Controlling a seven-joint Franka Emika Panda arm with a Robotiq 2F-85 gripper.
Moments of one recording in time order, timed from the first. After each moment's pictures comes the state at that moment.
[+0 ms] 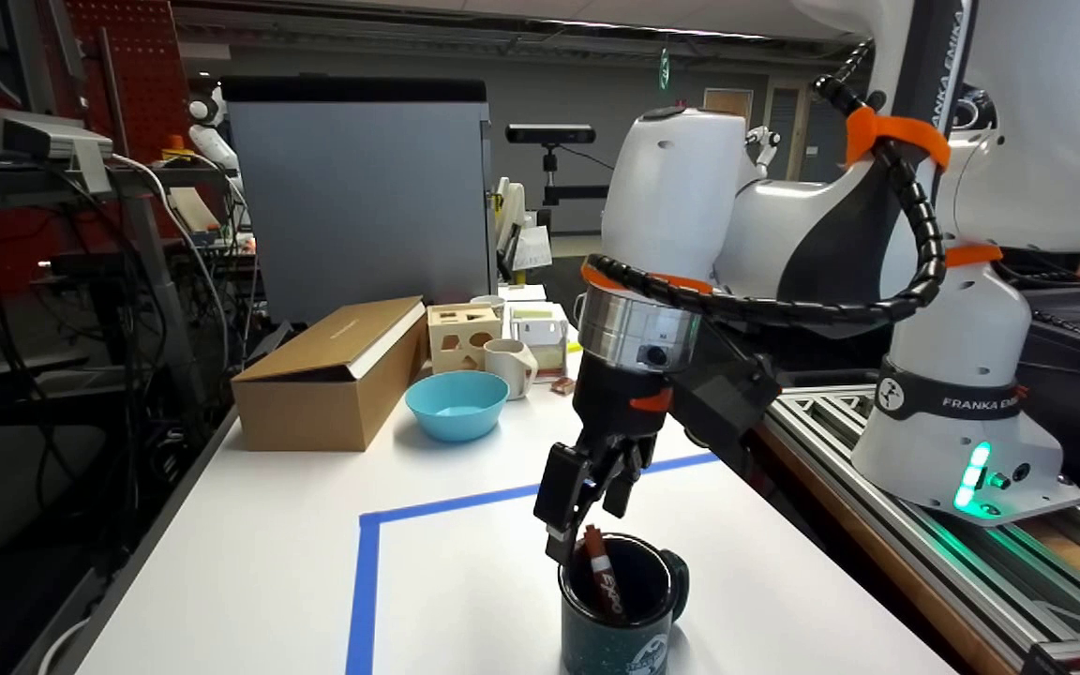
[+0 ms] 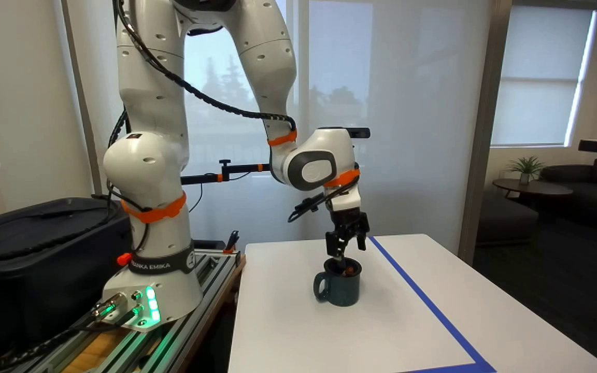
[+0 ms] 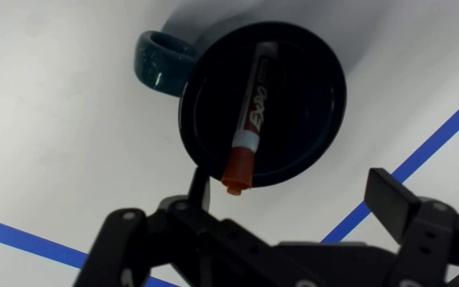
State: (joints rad) arm 0.30 0.06 -0.01 -2.75 -0.22 3.03 1.19
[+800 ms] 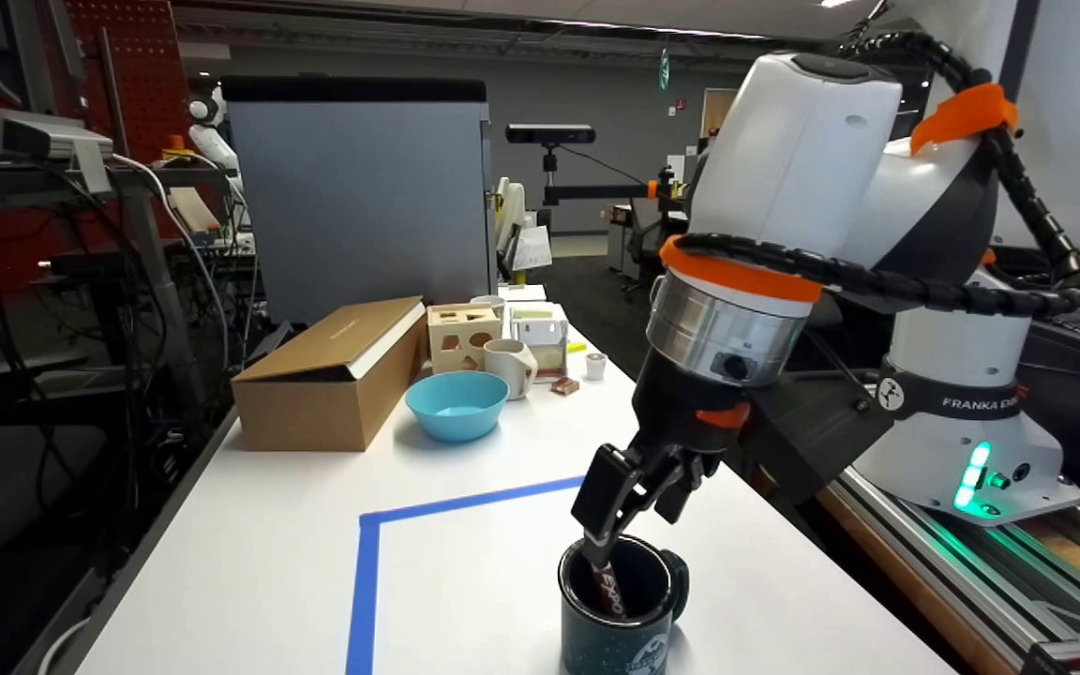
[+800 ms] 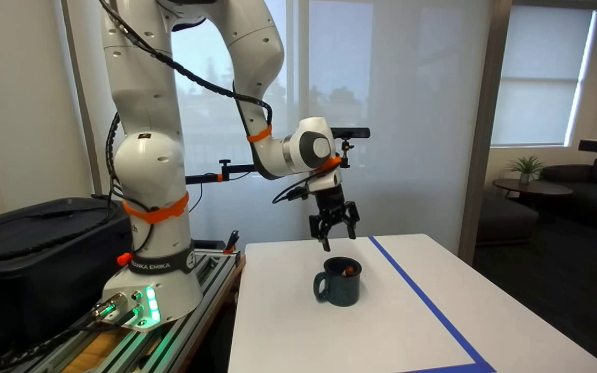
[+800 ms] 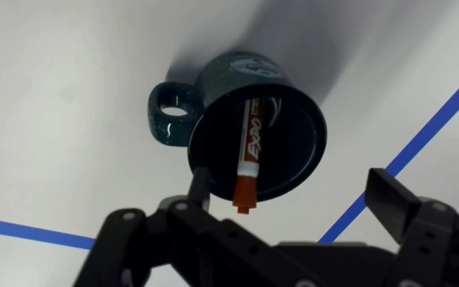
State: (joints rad) arm 0.45 -0.04 -0.06 -2.74 -0.77 2.83 2.01
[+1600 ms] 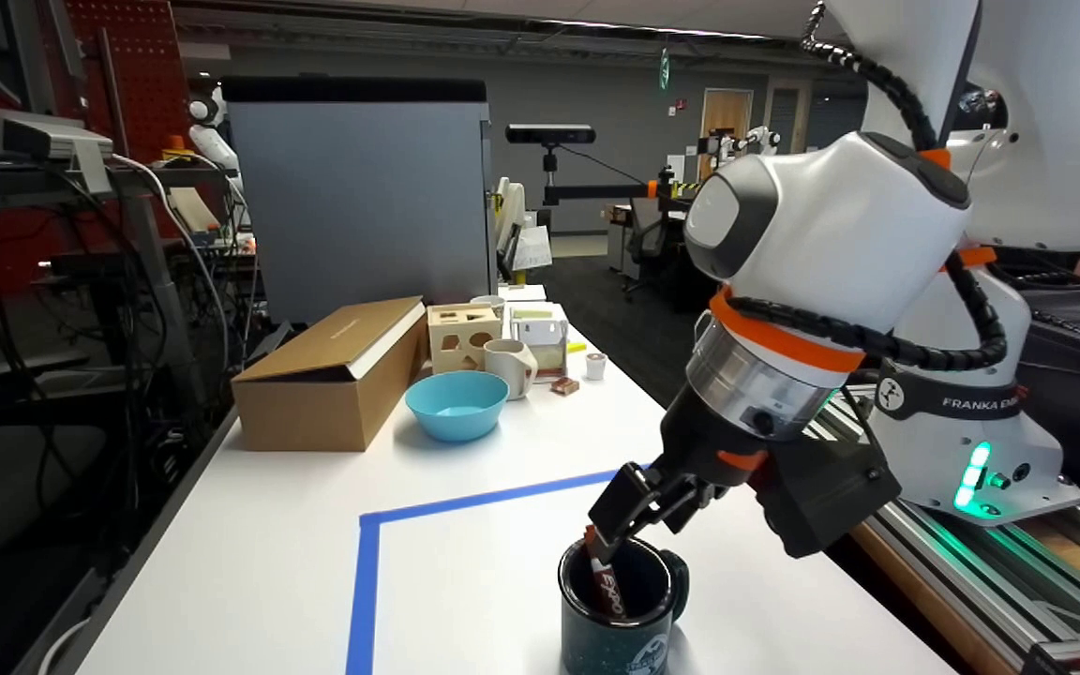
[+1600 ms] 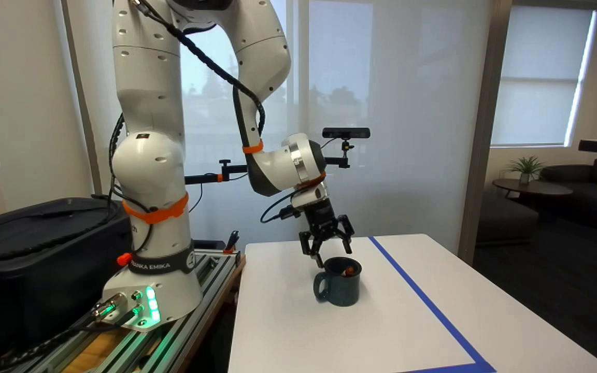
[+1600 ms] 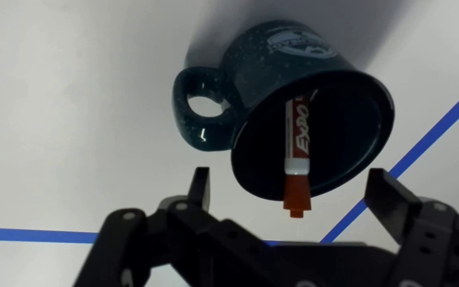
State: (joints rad) arm 0.42 0.03 -0.06 -2.74 -1.39 2.80 2.68
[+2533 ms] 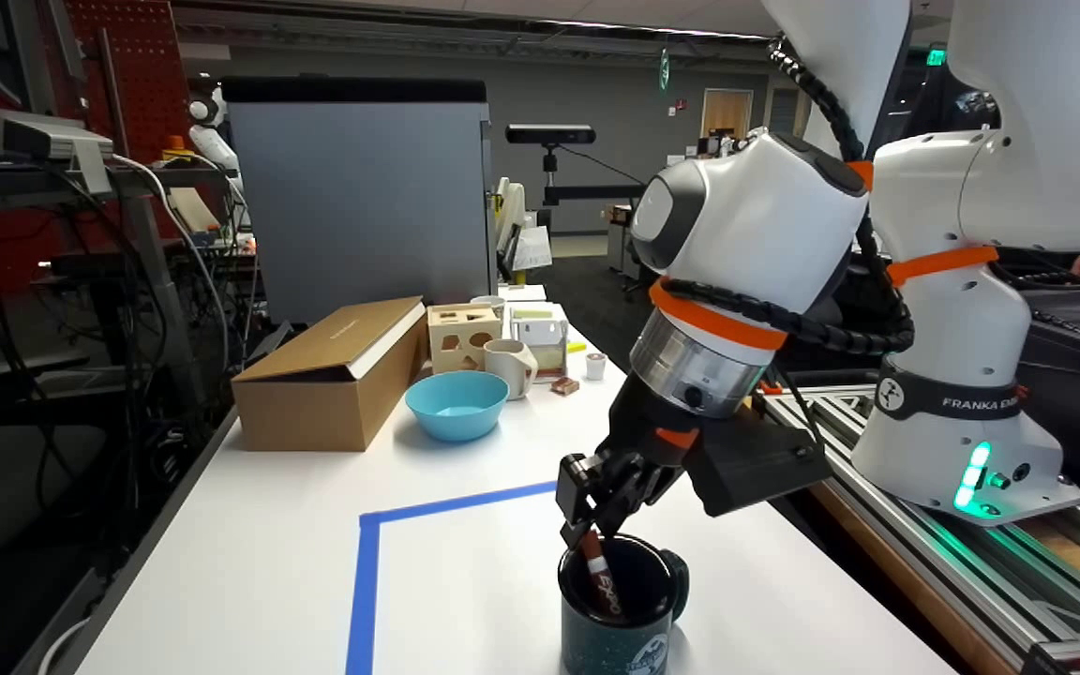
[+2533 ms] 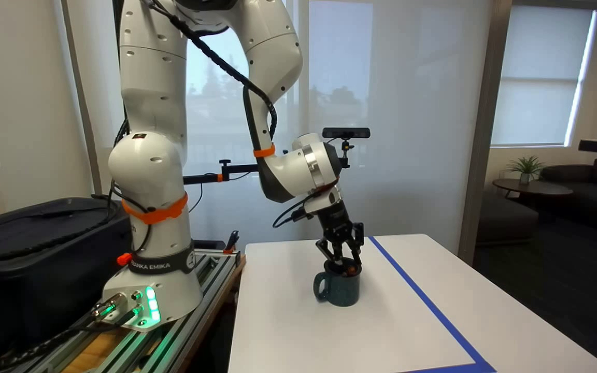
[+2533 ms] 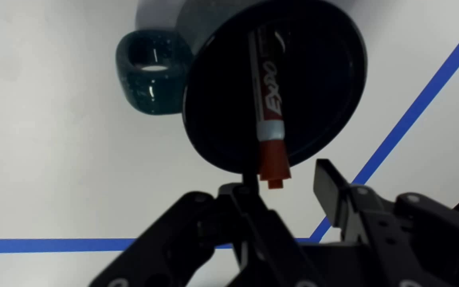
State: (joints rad) arm 0.37 0.09 -0.14 -2.67 -1.49 2.91 2.71
